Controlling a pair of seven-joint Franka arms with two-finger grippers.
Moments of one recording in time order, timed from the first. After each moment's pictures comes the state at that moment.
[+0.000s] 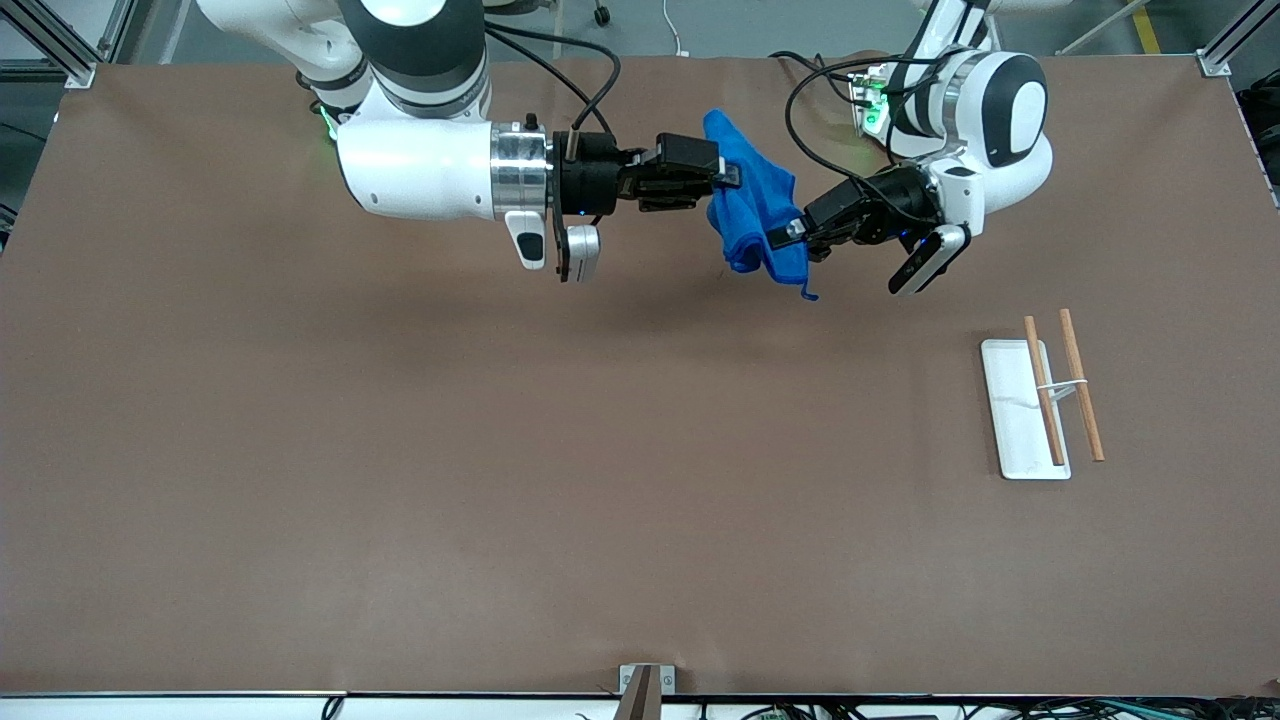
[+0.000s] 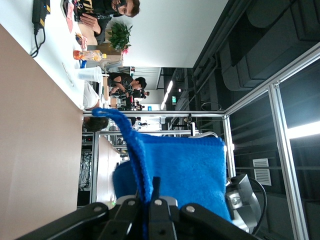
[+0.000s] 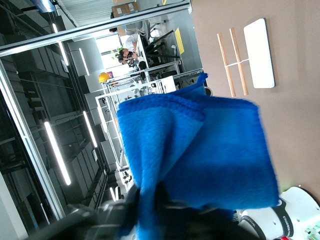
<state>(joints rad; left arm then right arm) 0.00 -0.17 -0.36 -2.46 -2.23 1.98 0.89 0.29 0.25 0.47 -1.66 1.47 2.30 -0.03</state>
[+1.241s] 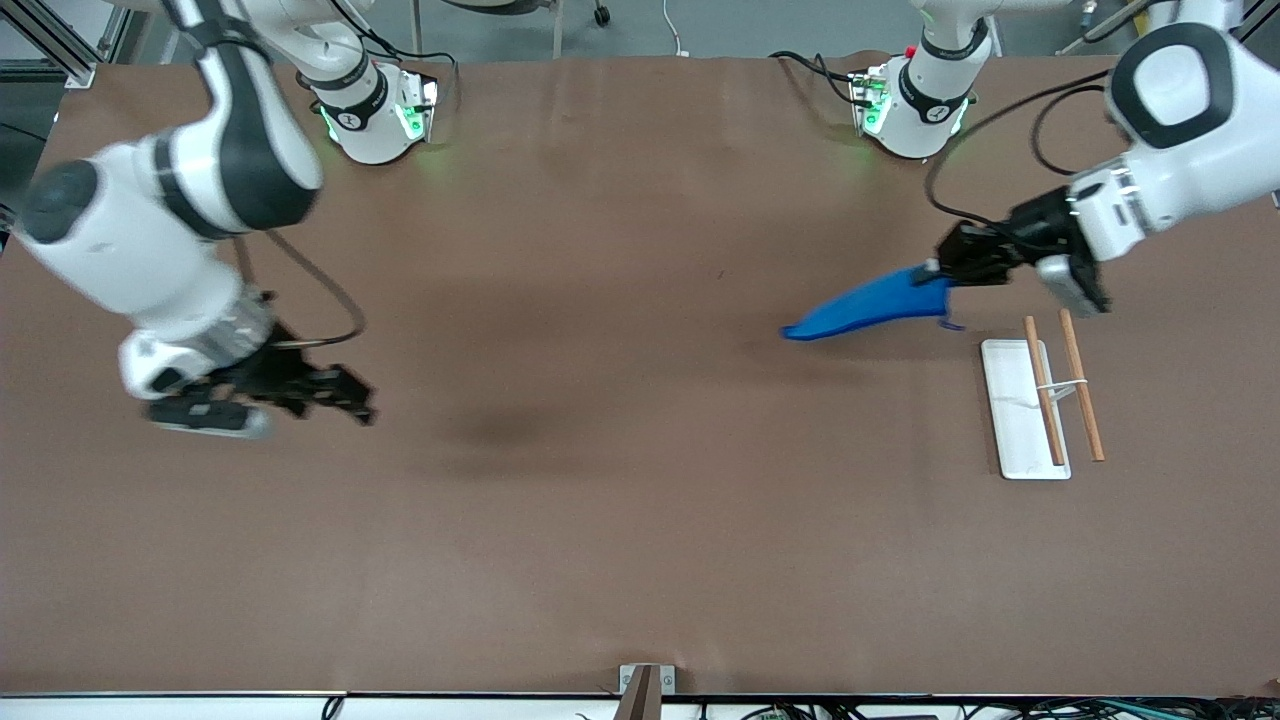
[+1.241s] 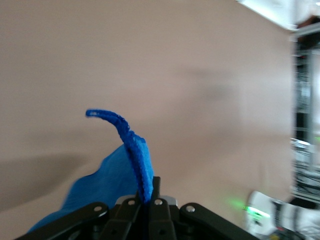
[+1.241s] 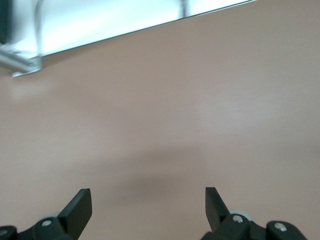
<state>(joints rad) 0.01 -0.18 0.02 -2.23 -0.73 2.00 0.38 0.11 0.18 0.03 -1.73 0.05 2.13 0.32</state>
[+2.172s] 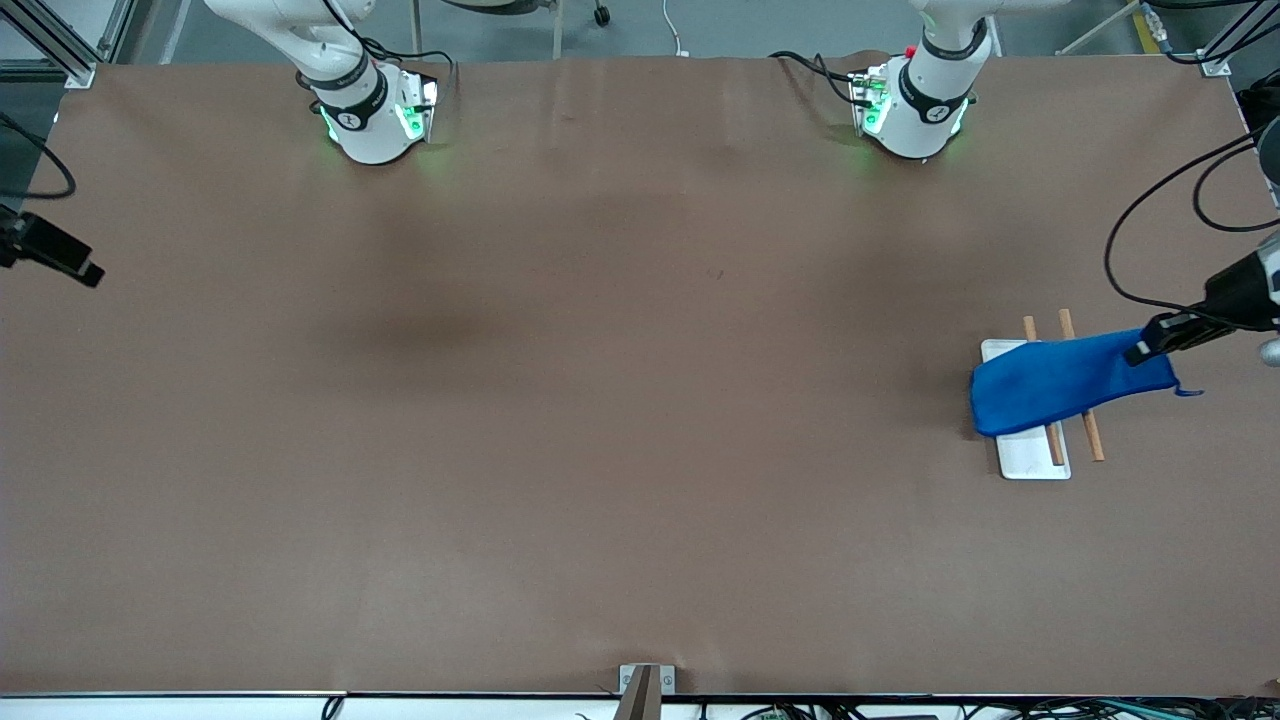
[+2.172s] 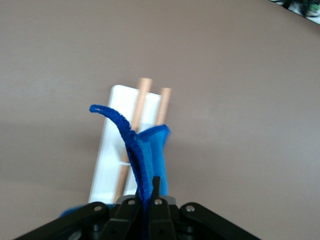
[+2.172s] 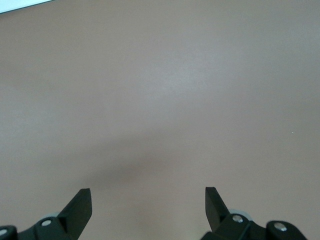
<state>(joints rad) 0.05 0.08 0.32 -2.05 -0.44 2.16 0.37 -0.04 -0.03 -0.06 -1.53 -0.02 1.54 0.13</state>
